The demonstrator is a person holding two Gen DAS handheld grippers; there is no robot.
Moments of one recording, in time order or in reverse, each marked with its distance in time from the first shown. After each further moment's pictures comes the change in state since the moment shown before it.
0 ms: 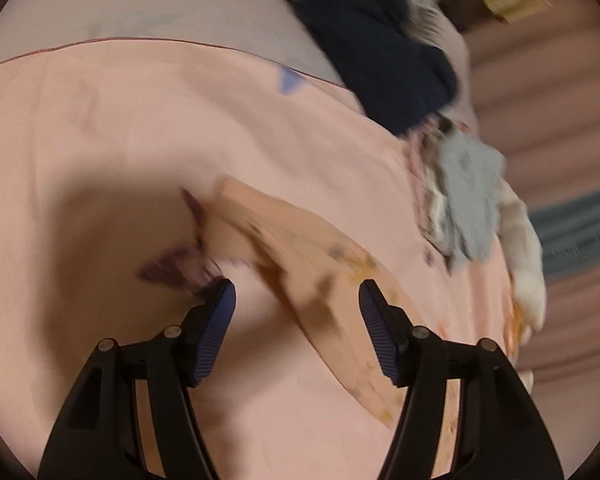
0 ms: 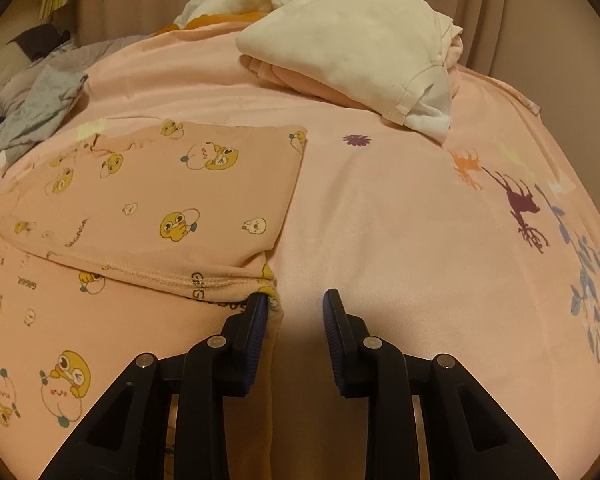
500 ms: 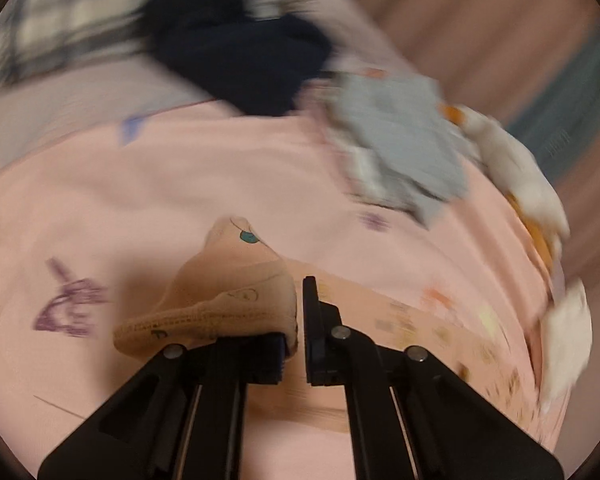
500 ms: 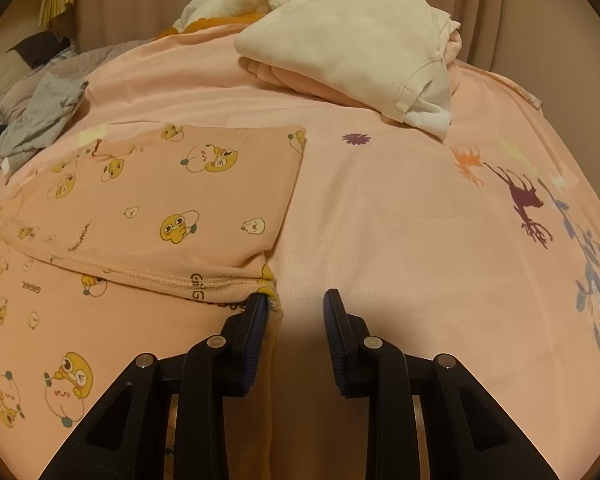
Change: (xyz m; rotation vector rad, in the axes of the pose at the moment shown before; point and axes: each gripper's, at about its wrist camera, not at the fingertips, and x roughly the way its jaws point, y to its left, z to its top) left arm 0.023 -0.115 -0.048 0.489 -0.071 -0.022; right arm 0.000 -0.005 -0.001 0.021 -0.003 0.027
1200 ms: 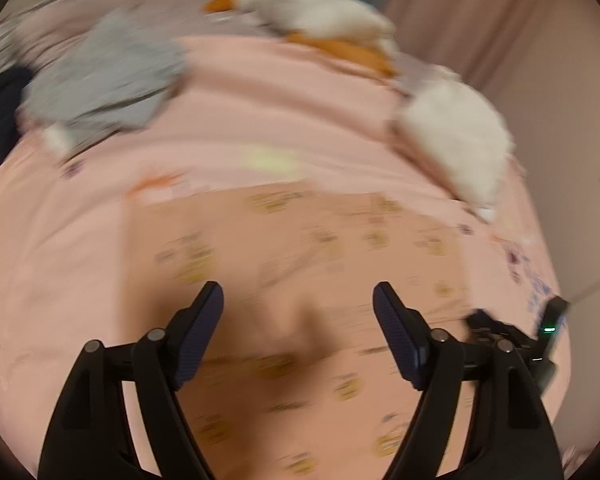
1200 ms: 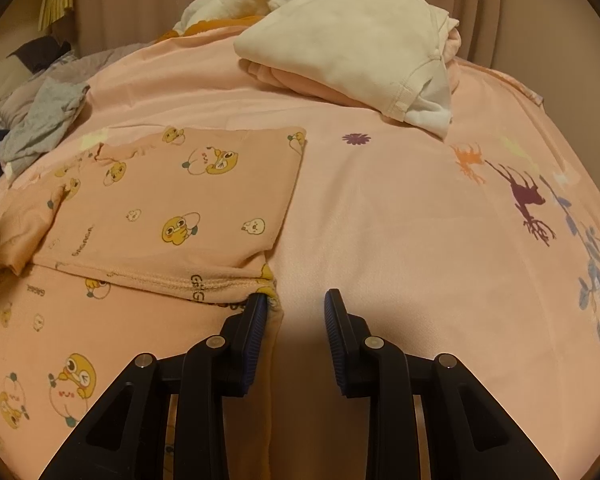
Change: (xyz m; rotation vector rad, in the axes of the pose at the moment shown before) left arm 0.000 -0.201 -0.103 0.542 0.292 -0.249; right arm -0.002 -0.003 0.002 0.015 0.012 0.022
